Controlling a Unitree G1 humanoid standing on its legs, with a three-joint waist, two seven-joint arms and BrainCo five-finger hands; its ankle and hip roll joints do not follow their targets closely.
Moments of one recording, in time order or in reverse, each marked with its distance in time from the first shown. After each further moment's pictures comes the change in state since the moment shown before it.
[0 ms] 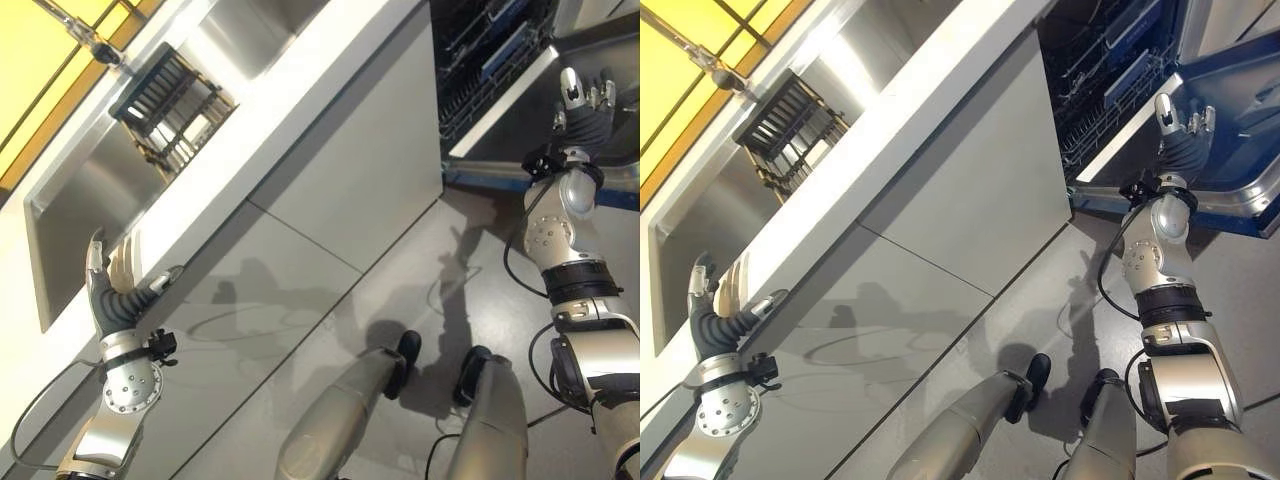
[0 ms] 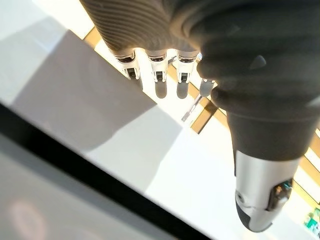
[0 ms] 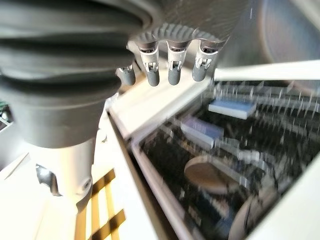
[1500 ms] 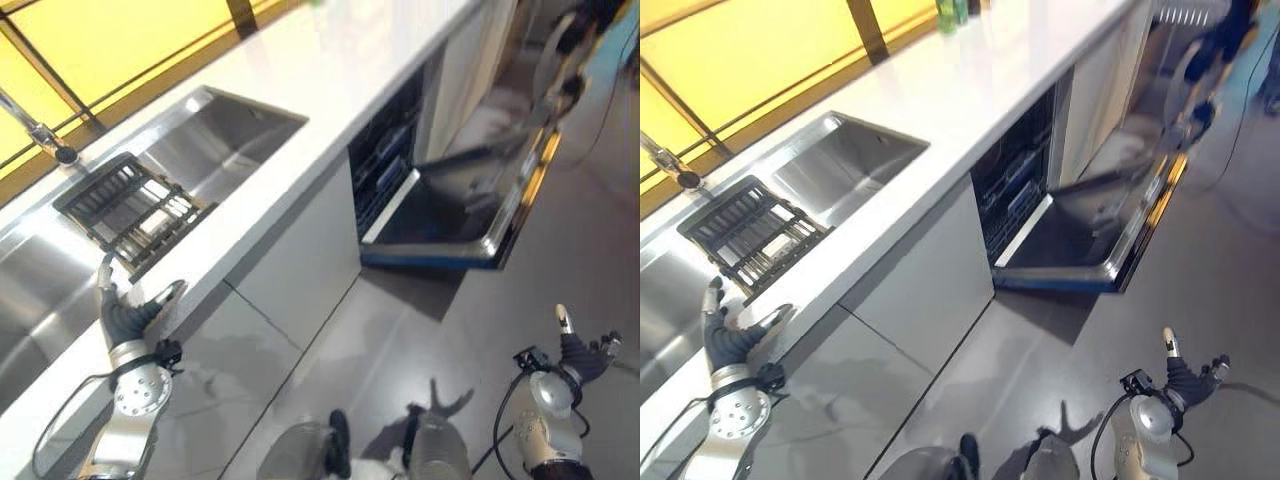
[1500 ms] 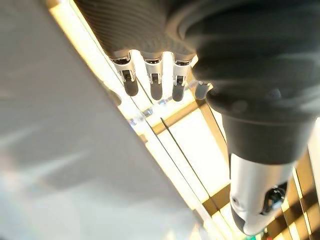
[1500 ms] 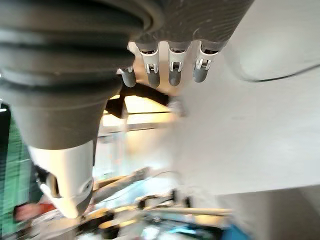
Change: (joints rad) left arm 0.010 -0.118 0.111 0.082 0.050 0.087 -0.099; right arm 0.920 0.323 -0.179 -0.408 -0.367 -0.017 -0.471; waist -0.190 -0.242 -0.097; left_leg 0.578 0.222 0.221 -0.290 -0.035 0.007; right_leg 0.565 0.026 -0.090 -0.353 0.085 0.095
